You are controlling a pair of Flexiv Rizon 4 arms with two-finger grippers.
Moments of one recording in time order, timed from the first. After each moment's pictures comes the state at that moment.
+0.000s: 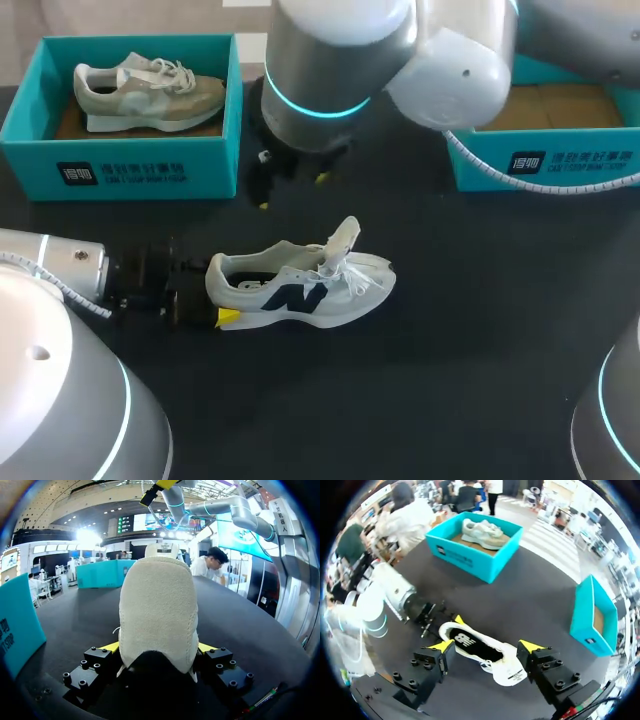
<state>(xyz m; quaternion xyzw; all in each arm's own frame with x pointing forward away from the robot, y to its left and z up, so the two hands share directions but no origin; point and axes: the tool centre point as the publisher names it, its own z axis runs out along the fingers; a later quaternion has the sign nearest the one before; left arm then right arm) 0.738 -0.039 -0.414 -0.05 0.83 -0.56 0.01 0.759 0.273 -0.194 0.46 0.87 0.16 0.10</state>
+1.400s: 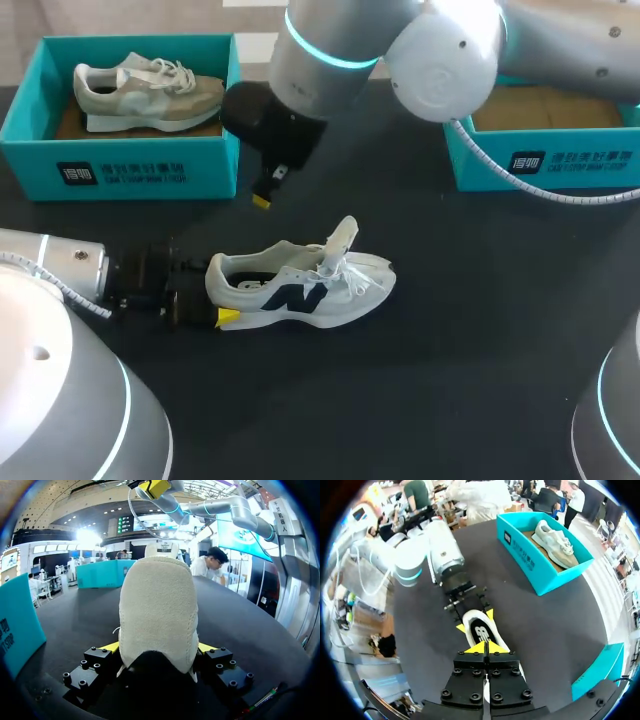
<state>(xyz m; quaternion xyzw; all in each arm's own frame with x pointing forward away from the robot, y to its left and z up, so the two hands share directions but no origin) 0.738 -0.038 -0.414 -0.05 0.83 -0.56 0.01 0.760 0.292 -0.222 0.19 0.97 0.17 0.01</state>
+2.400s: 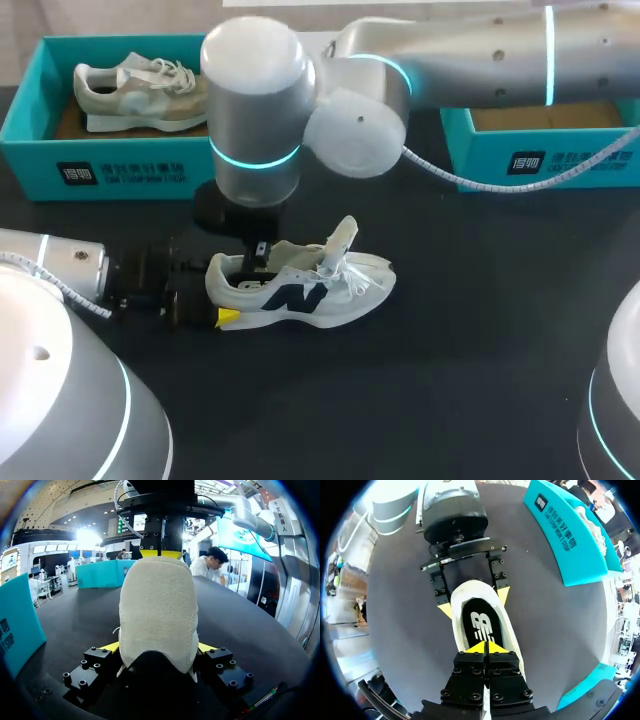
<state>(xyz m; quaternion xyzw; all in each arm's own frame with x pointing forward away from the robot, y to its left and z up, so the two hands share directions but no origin) 0.738 -0.039 -0.414 -0.05 0.83 -0.56 0.01 0.748 0.309 -0.339 0.09 0.99 0.04 0.04</state>
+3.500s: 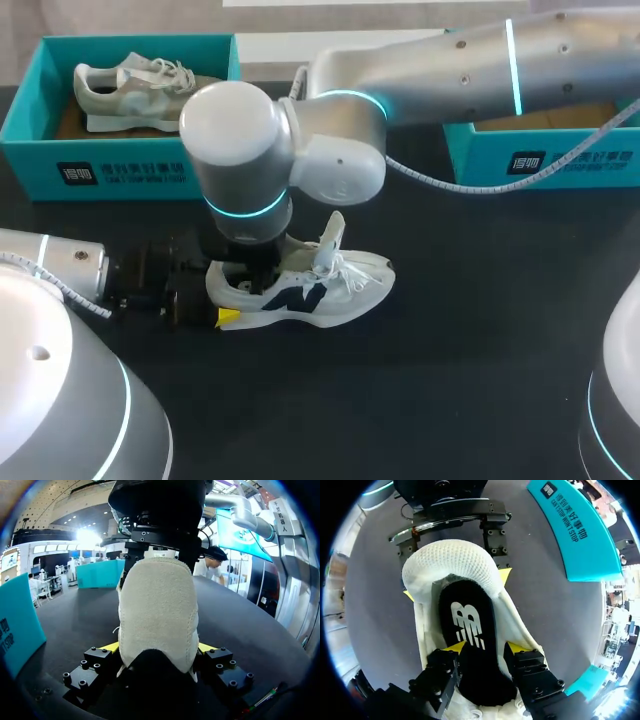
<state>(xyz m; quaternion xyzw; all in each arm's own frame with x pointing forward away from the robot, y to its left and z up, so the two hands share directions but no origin) 0.738 -0.039 -0.414 -0.05 0.83 -0.56 0.01 0.764 0.297 -0.385 0.06 0.99 0.00 0.10</state>
